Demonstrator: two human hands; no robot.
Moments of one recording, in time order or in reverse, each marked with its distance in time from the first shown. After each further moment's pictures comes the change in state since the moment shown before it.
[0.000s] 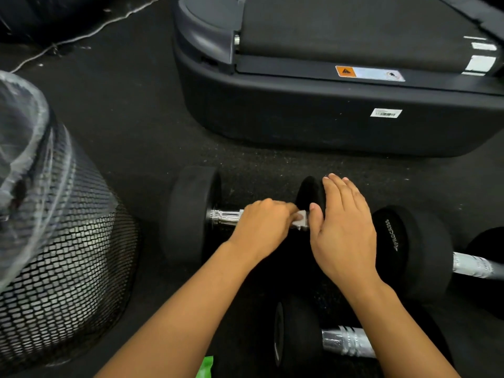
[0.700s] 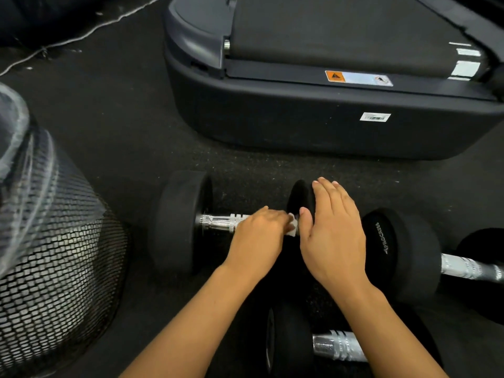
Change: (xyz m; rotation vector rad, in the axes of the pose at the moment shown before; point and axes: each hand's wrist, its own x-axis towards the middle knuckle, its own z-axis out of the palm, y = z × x) left_hand -0.014 0.015 0.004 -0.010 0.090 -0.009; right_hand 0.001 0.000 -0.001 -0.008 0.001 -0.004
